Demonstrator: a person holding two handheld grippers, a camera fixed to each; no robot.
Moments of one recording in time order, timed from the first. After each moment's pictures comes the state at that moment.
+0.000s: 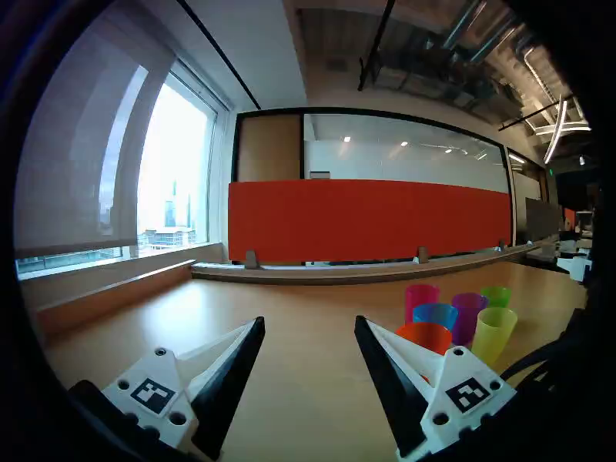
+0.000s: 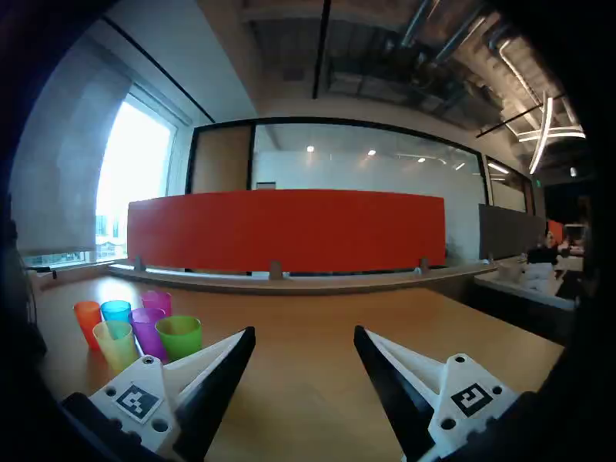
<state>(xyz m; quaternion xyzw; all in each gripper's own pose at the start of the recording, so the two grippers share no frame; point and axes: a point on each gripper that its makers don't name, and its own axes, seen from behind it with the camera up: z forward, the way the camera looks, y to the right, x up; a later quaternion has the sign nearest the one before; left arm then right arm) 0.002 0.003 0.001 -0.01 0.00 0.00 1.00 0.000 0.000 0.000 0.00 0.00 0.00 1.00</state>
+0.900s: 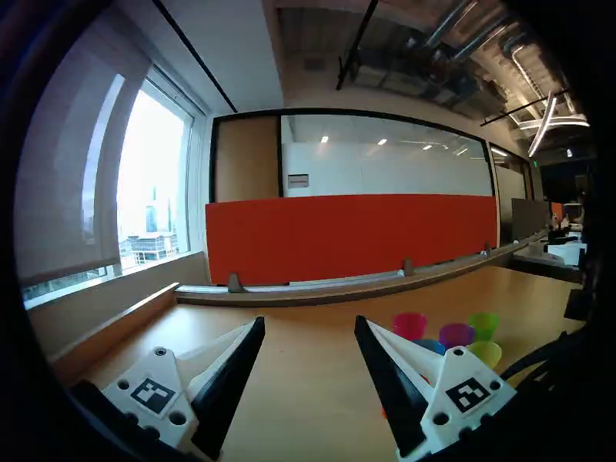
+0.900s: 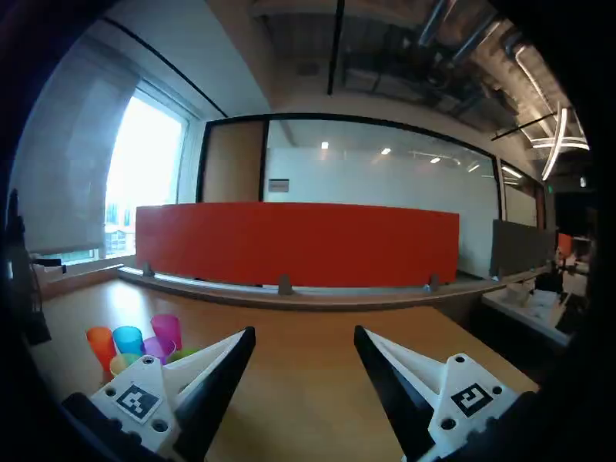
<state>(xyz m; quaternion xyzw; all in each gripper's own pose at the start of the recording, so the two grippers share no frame) 0.085 0.014 0.028 -0.06 0.00 0.02 1.00 0.081 -0.008 0.018 0.03 -0.02 -0.01 1.00</state>
